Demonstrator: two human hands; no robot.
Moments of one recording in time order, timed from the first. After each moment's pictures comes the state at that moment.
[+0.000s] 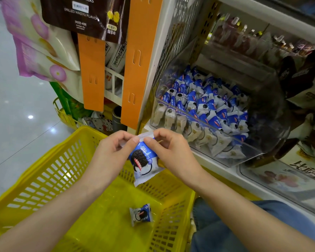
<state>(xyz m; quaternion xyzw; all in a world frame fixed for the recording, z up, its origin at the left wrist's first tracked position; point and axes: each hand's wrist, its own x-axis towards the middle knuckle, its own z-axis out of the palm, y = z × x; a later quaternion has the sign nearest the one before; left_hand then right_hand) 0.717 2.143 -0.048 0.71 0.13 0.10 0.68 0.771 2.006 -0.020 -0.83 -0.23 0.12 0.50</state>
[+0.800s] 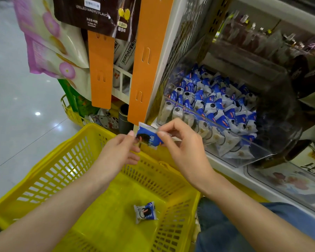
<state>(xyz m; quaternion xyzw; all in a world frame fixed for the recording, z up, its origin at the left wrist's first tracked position) 0.722 2.147 -0.046 0.66 0.27 -0.01 0.70 0.770 2.001 -0.016 -0.84 -0.29 -0.01 0.46</state>
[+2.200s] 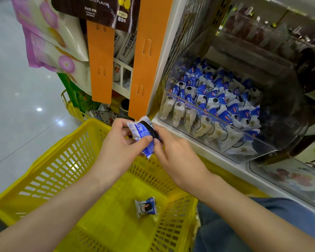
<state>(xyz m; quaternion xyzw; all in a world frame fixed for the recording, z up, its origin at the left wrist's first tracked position) 0.714 2.138 -0.039 0.68 0.17 0.11 0.71 0.755 2.007 -0.020 -0.90 -0.34 0.06 0.26</state>
